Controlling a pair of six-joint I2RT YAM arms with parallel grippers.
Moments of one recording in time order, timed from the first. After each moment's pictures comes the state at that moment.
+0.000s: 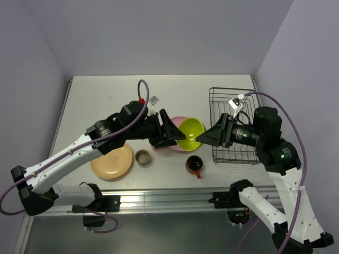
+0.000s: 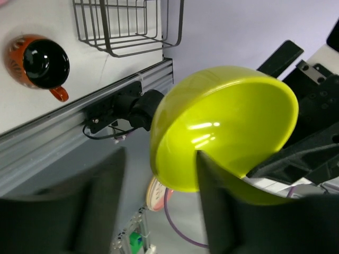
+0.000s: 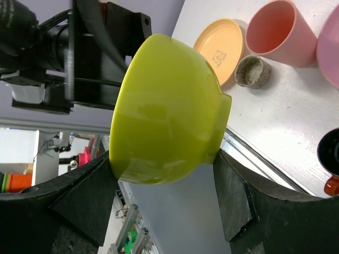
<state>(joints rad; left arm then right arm) -0.97 1.22 1.33 -0.59 0.22 -1.26 0.28 0.76 1.17 -0.83 -0.78 0.70</state>
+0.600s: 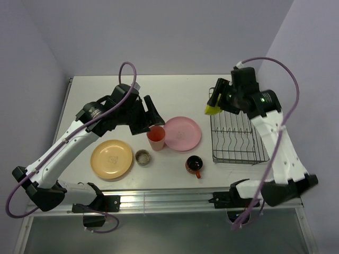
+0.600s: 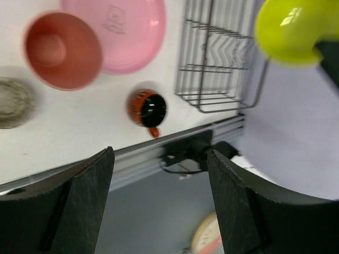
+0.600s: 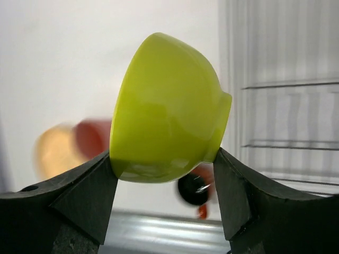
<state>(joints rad) -0.76 1.31 1.57 -0.99 0.07 -1.04 0.29 1.23 1.60 -1.09 -0.03 0.55</state>
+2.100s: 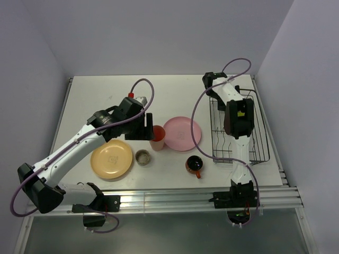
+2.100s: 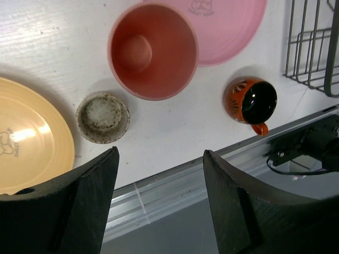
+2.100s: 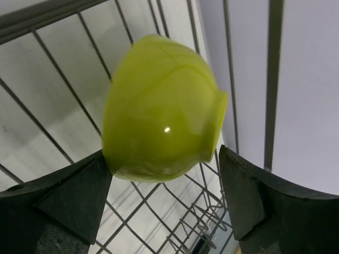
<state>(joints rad) -0.74 1.28 1.31 -0.94 -0.01 -0.63 0.16 2.36 2.06 -1.30 0.96 0.44</state>
